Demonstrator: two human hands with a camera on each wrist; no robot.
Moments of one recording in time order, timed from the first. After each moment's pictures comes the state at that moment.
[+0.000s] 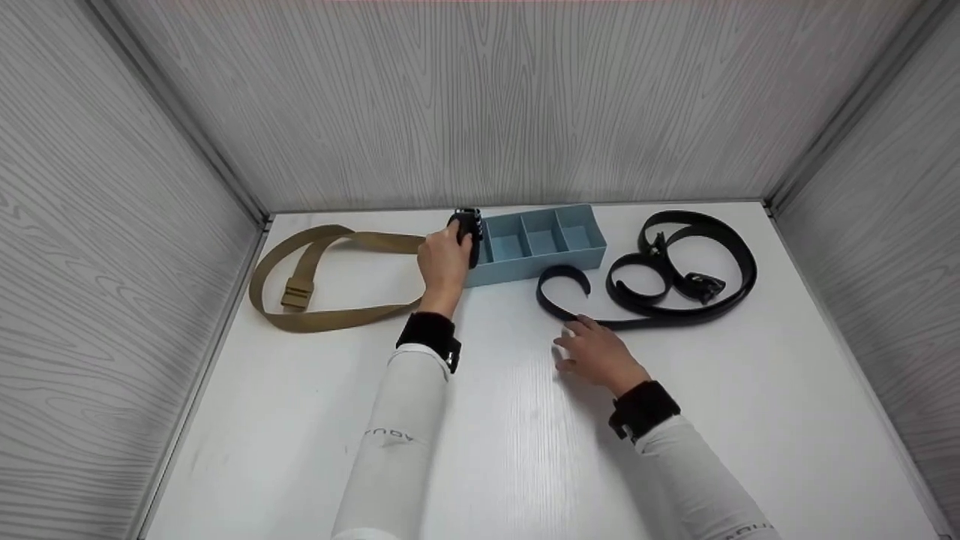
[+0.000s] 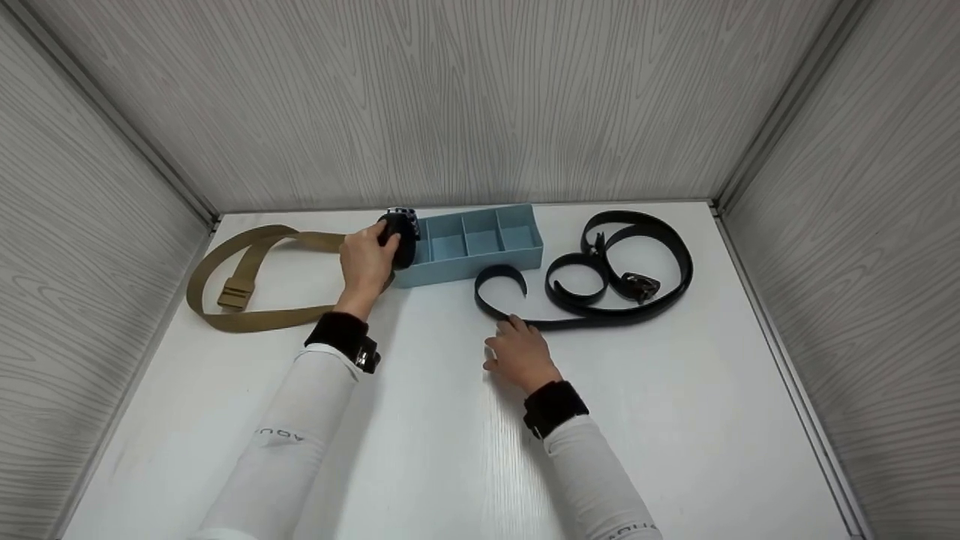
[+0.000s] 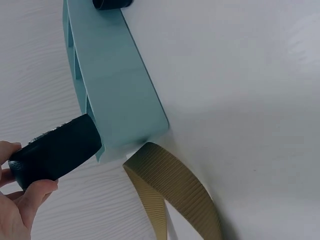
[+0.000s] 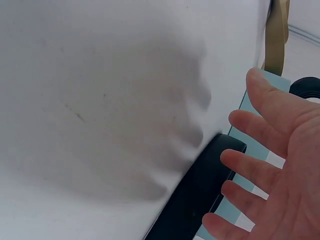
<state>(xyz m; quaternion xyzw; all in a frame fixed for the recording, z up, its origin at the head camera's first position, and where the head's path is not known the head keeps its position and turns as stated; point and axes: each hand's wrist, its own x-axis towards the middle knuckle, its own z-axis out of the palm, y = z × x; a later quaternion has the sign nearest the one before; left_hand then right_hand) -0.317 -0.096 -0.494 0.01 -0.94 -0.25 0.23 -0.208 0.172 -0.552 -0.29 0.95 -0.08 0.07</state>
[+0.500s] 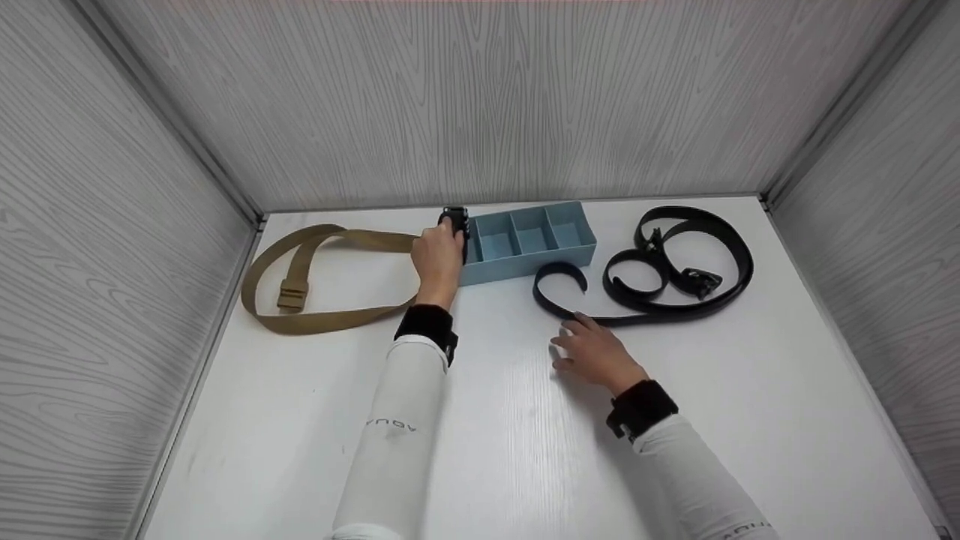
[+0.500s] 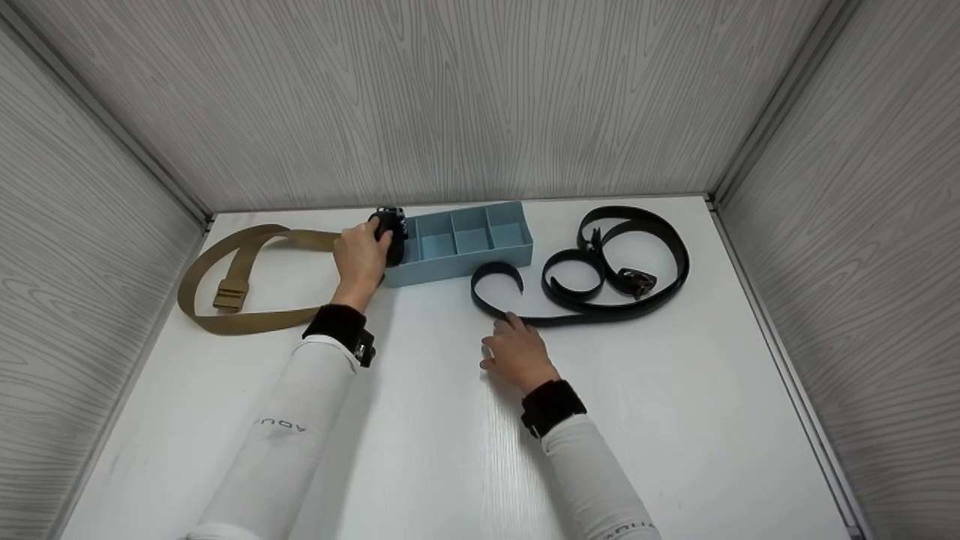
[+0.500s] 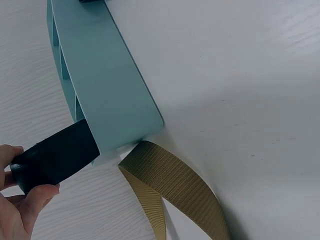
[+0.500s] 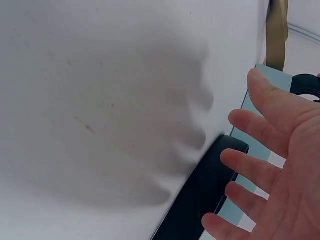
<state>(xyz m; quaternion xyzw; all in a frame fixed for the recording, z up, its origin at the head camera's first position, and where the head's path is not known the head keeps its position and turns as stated) -0.325 -0.099 -0.493 0.02 -0.95 -0.19 0.23 -0.204 0.171 -0.551 -0.29 0.95 -0.09 0.06</state>
